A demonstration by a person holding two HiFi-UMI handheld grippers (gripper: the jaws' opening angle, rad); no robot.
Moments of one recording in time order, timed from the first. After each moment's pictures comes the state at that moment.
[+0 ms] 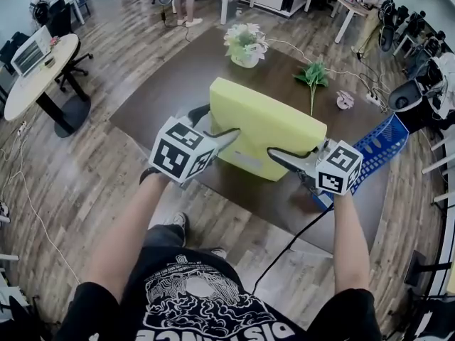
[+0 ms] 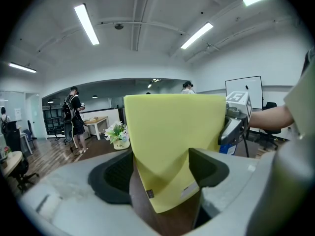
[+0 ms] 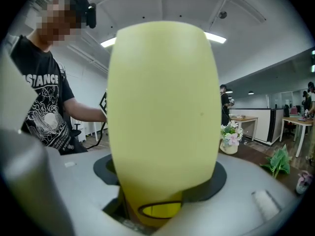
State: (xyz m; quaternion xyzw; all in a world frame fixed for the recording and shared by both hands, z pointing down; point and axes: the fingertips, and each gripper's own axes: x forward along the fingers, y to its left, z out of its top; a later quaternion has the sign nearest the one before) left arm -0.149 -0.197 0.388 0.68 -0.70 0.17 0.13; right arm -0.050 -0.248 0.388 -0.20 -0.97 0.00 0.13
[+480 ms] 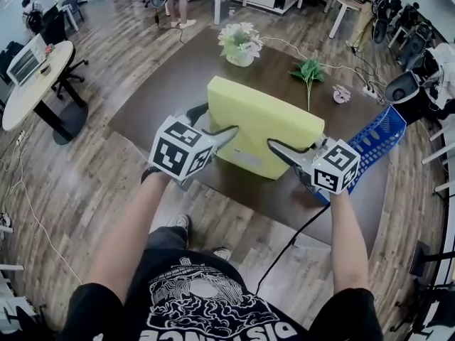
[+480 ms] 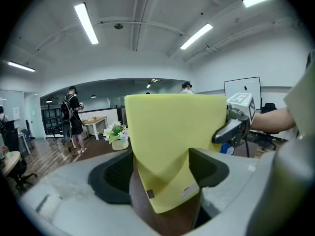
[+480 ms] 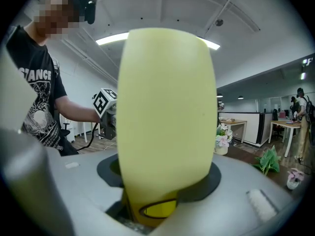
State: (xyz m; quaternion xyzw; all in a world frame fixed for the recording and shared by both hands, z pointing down) left arm -0.147 -0.197 0.387 0.68 -0.70 0.17 0.13; right arm -0.048 -0.253 0.386 -0.14 -0.98 -0.01 0.11
